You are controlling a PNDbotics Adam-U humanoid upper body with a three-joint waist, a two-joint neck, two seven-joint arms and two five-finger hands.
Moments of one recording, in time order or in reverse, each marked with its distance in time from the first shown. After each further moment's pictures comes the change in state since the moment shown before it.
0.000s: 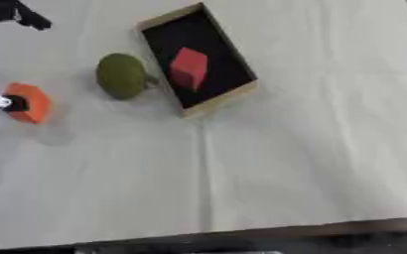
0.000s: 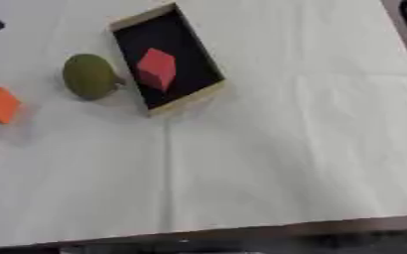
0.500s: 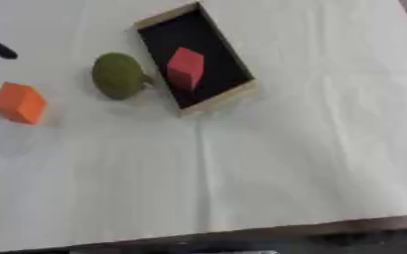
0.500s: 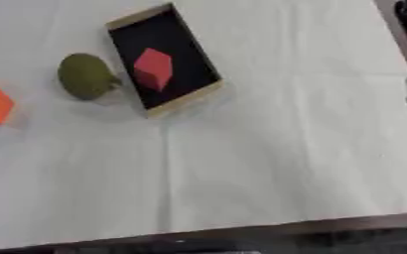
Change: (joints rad) left arm 0.038 0.014 0.029 0.103 -0.068 -0.020 0.000; right arm 0.000 0.002 -0.001 0.000 0.000 0.000 0.000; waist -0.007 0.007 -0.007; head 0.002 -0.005
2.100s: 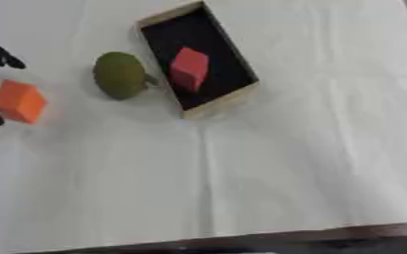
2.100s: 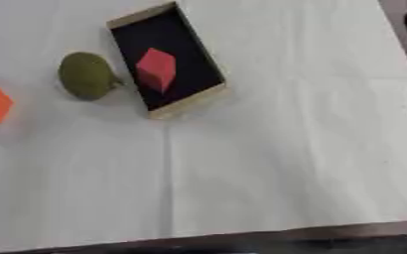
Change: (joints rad) left arm -0.088 -0.140 -0.020 0.275 -0.157 -0.027 0.098; right arm 0.000 0.036 0.000 0.000 -0.003 0.006 -0.008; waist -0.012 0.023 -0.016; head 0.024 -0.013
